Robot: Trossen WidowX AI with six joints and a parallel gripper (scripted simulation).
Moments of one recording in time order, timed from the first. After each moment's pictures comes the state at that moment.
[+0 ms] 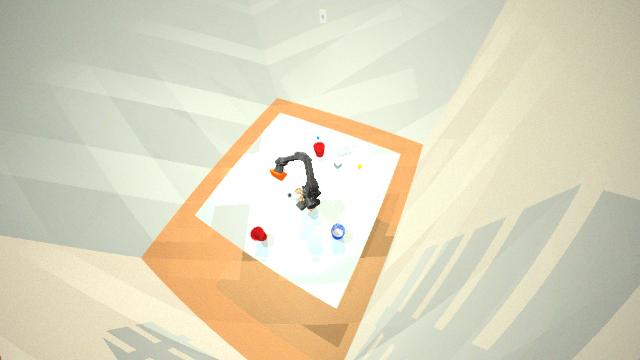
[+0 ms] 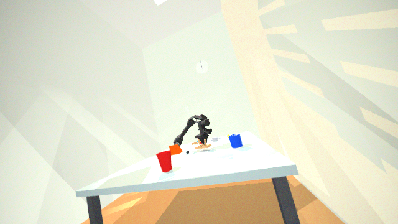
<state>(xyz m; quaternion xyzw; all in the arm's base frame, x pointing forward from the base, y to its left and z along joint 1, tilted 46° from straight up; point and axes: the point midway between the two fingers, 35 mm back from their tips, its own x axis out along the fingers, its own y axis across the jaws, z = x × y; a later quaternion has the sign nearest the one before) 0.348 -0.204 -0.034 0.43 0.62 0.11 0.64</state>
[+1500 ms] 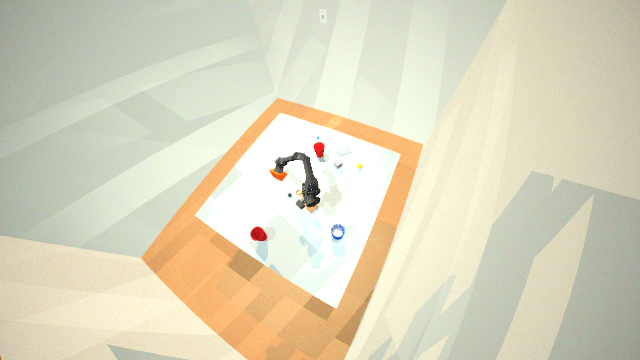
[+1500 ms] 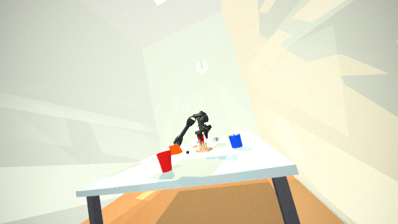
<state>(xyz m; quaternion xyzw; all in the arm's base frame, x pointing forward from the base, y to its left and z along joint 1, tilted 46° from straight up) 0.342 -0.228 -0.010 0.42 0.62 0.11 0.65</state>
